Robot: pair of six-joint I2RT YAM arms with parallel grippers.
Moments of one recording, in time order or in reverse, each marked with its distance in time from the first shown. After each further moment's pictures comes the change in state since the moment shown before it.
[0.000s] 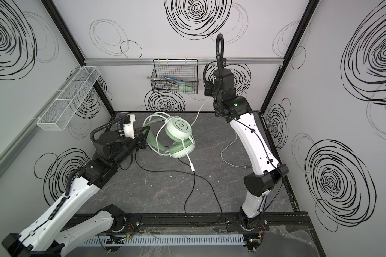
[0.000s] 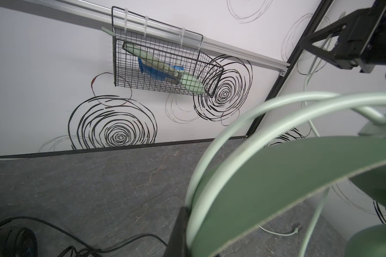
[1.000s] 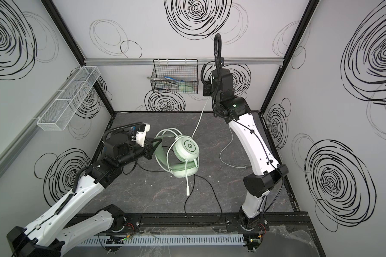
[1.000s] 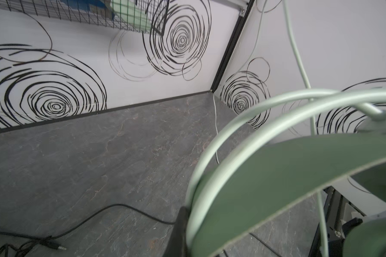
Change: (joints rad) left arm -0.039 0.044 -0.050 -0.101 0.268 0.072; right arm 0.029 0.002 0.005 0.014 -0.010 -0.024
